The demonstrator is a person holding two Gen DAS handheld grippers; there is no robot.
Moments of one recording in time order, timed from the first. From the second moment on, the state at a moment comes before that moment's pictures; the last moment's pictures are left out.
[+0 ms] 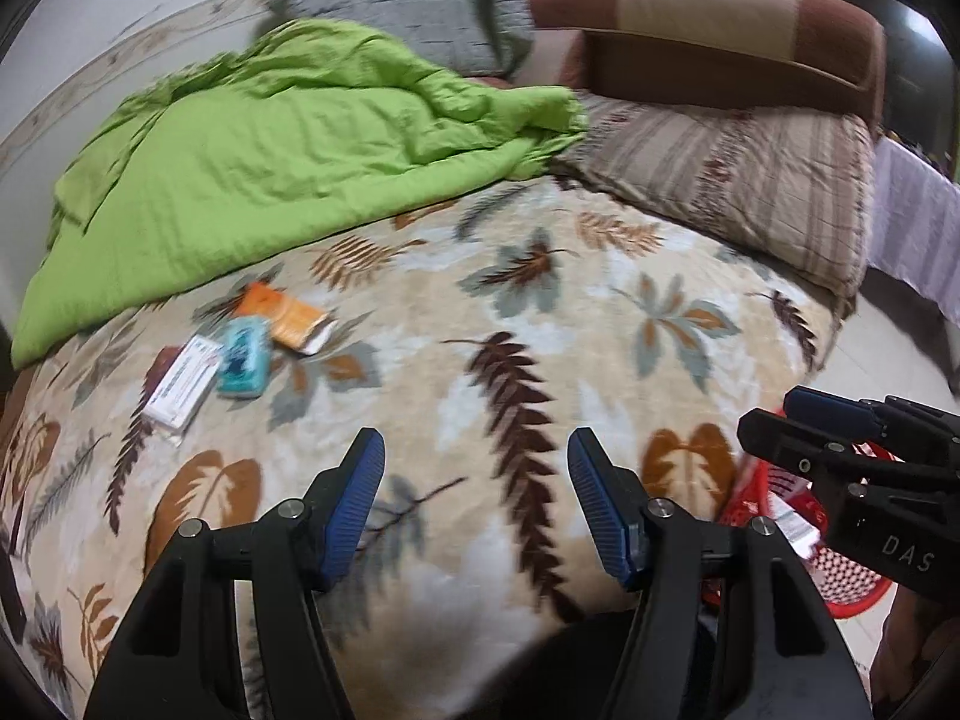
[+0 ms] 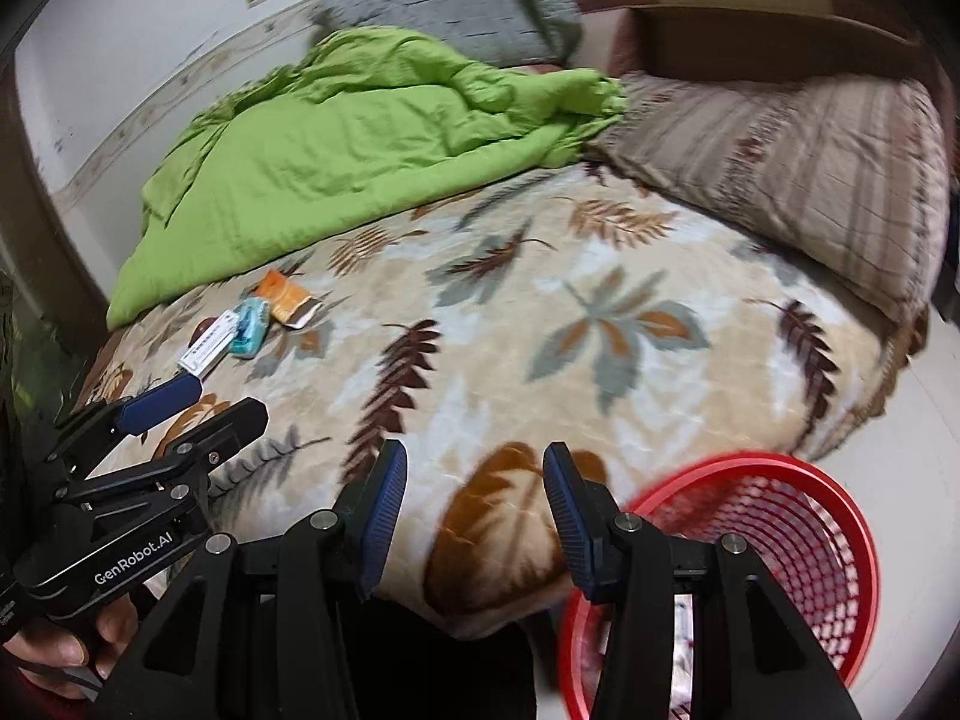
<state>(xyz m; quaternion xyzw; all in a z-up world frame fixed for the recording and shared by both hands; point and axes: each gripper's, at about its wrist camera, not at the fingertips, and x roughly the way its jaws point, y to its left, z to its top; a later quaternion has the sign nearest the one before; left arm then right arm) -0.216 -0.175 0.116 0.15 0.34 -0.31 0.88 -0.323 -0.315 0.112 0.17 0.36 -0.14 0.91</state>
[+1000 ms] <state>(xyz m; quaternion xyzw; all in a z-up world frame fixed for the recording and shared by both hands) 0.039 -0.049 0.042 0.14 0.48 -0.17 0.85 -0.173 -0.223 0.085 0.17 0.40 -0.01 0.90</state>
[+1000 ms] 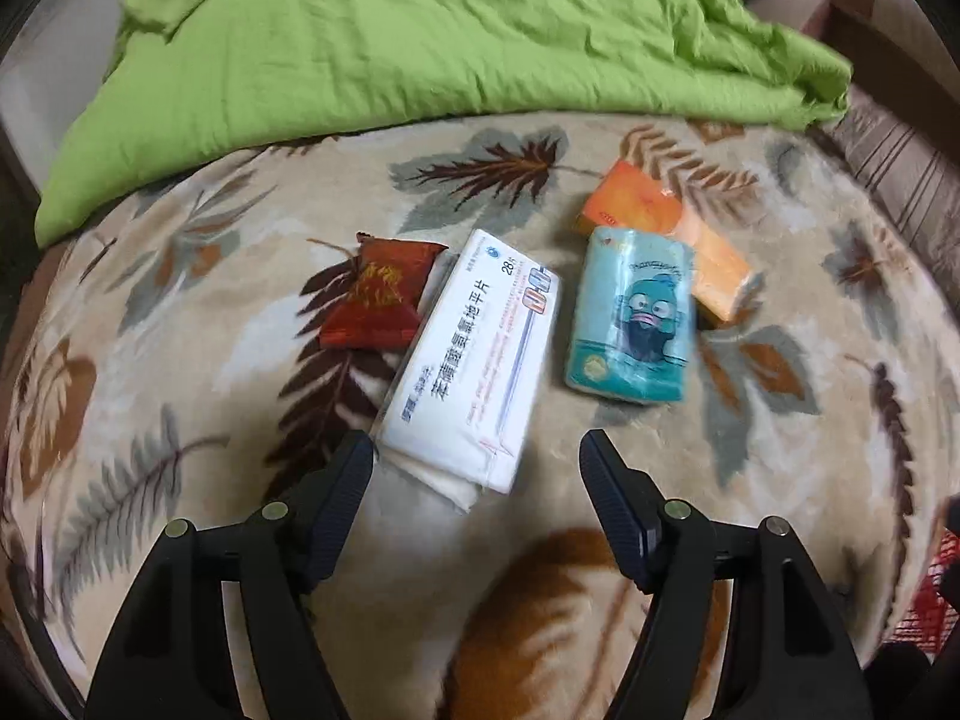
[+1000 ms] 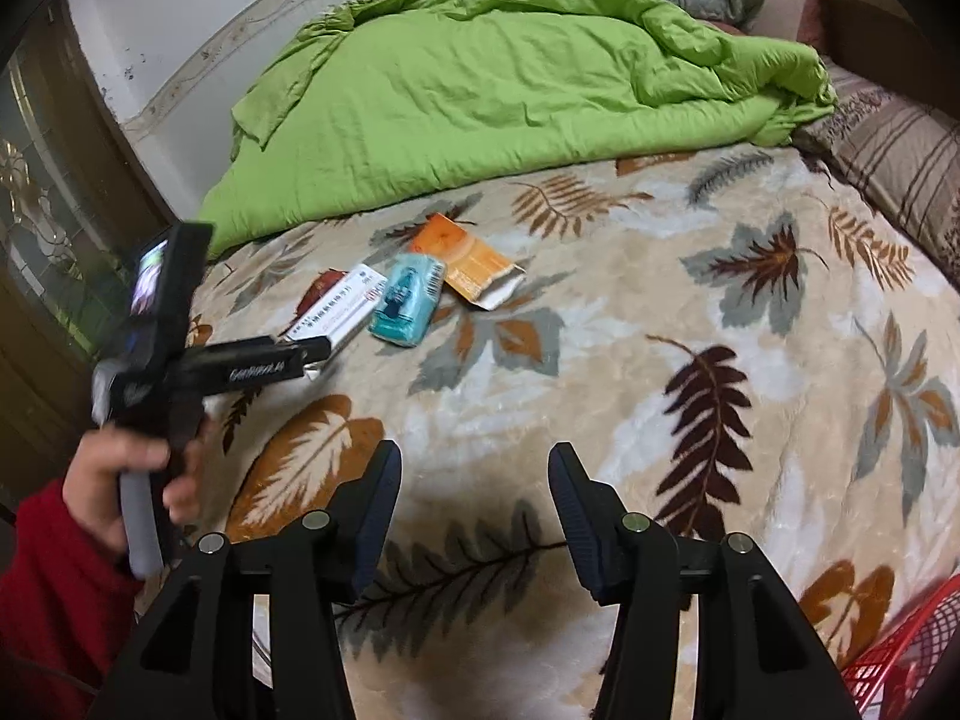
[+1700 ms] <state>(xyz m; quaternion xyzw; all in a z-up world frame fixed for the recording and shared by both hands) -0.012 -0.015 0.047 0.04 0.48 -0.11 0.87 -0.064 -0.210 0.073 0.18 0.43 0.07 0.88</state>
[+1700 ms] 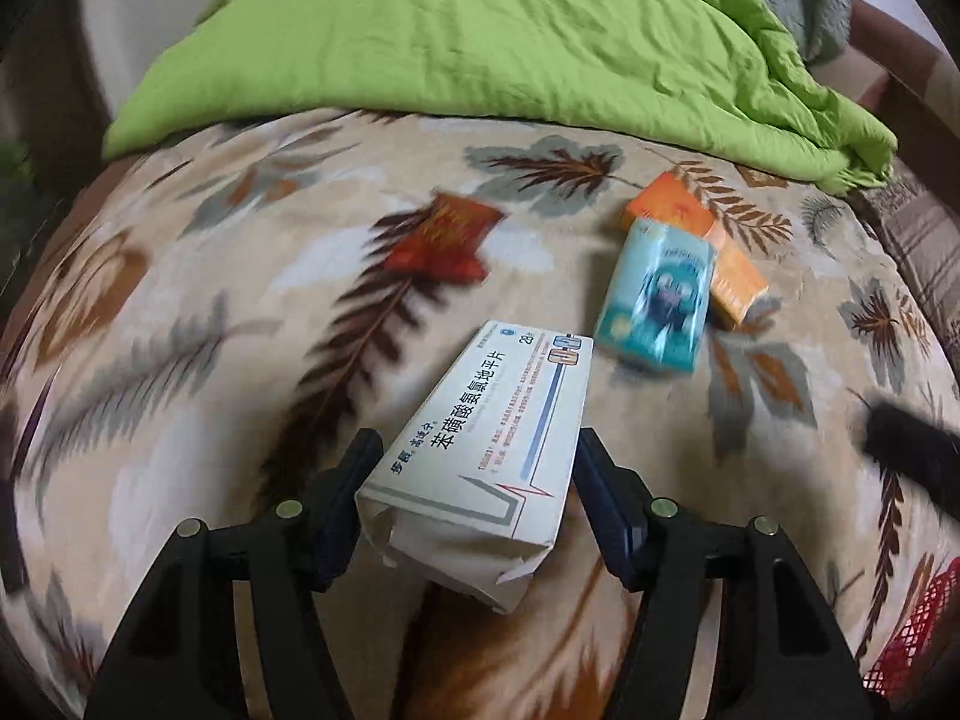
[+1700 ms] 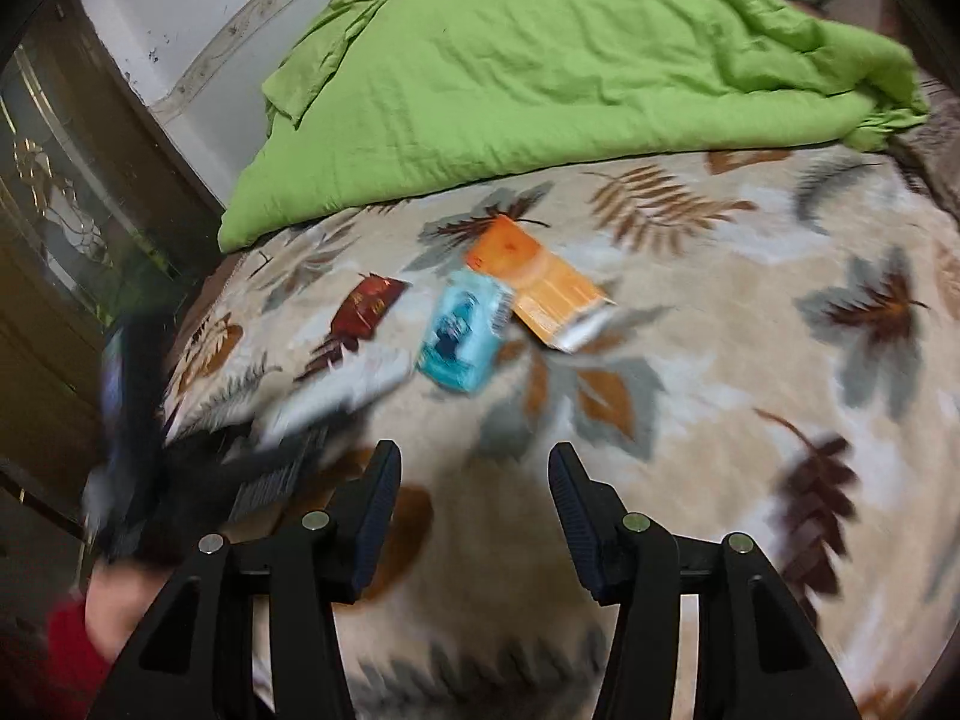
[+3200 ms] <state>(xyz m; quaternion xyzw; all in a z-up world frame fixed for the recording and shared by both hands) 0.000 0.017 0.019 -0.02 0.47 -0.08 0.88 -0.034 -0.189 0.064 0.17 0.44 0.07 0.88</state>
